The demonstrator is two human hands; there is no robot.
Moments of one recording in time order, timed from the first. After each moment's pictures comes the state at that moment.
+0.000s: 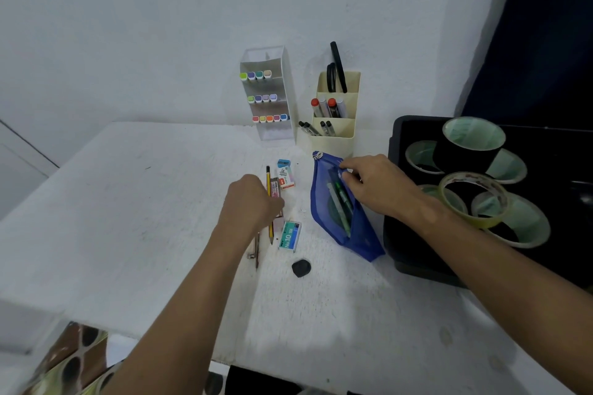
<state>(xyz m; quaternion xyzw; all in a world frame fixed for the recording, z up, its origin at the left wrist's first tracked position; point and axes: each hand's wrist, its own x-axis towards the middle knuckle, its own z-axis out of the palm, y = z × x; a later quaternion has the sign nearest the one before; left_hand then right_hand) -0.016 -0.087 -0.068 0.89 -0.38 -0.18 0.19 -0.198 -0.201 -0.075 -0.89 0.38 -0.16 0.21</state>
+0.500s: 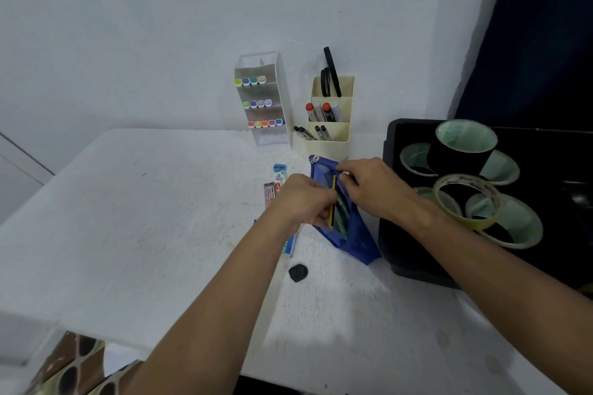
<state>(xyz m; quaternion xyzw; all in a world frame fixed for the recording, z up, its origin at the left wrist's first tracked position) -0.077 -0.122 -0.056 0.75 -0.34 -0.44 0.35 -0.198 -0.203 -0.076 -0.89 0.37 -0.17 0.21</state>
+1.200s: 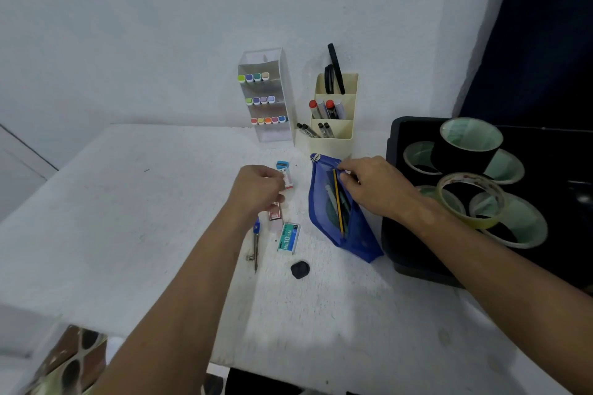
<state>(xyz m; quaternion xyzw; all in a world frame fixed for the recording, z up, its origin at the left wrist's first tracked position) -0.014 -0.111 -0.066 0.81 -0.28 -0.32 0.40 -0.198 -0.202 -0.075 -0.89 0.37 -0.17 0.21</state>
